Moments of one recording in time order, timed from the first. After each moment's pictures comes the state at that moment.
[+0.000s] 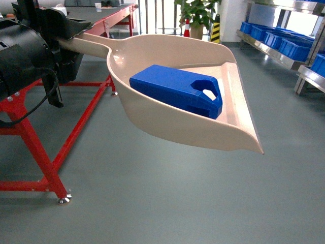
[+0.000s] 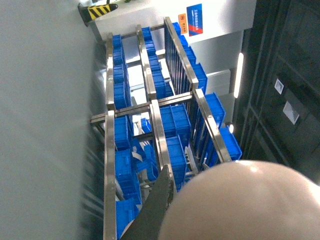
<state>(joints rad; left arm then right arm) -0.20 1.87 0.76 1.28 0.17 -1.38 0.14 0.76 0.43 0.39 0.13 -0.10</state>
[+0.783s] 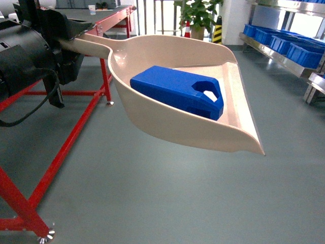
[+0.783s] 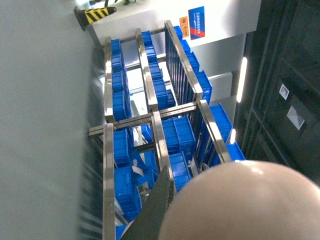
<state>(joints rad) -0.20 1.87 0.76 1.28 0.17 -1.38 0.14 0.76 0.43 0.39 0.13 -0.10</state>
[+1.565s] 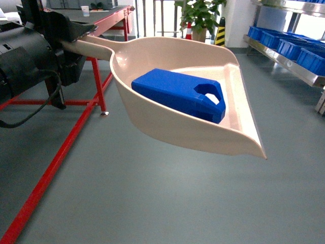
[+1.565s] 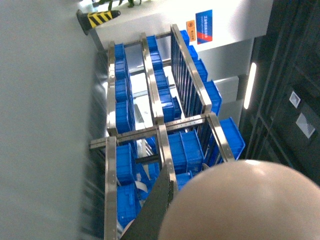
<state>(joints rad) -0.20 1.87 0.76 1.27 0.17 -1.38 0.14 0.76 0.43 0.39 0.13 -0.10</state>
